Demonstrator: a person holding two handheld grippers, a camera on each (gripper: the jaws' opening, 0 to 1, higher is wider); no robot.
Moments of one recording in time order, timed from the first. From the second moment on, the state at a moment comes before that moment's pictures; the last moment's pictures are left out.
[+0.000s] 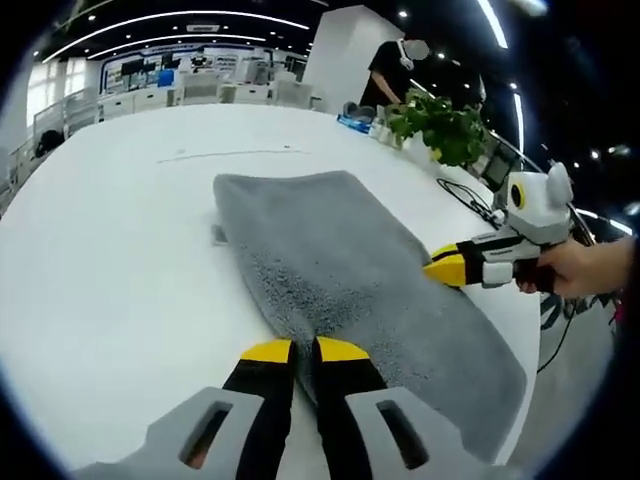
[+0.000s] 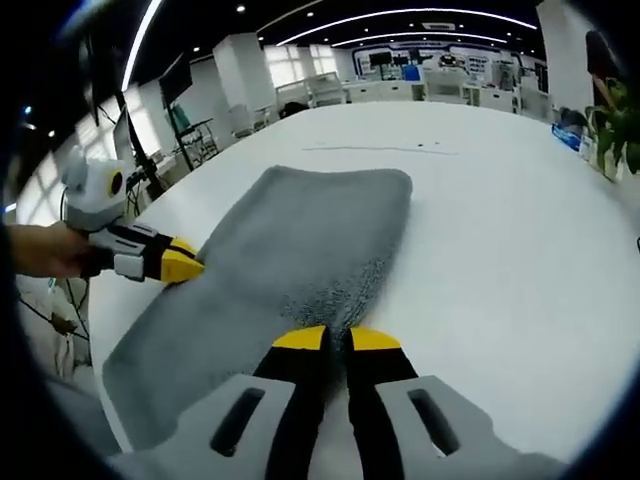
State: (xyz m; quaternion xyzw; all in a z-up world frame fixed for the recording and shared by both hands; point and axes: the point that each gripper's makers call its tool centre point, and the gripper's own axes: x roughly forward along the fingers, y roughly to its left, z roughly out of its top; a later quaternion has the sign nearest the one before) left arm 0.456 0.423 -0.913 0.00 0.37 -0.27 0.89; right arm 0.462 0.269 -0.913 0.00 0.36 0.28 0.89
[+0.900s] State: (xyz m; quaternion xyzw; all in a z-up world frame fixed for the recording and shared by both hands) left arm 0.450 0.382 -0.904 0.04 0.37 -0.29 0.88; right arm 0.459 0.222 -0.908 0.03 0.36 0.21 0.91
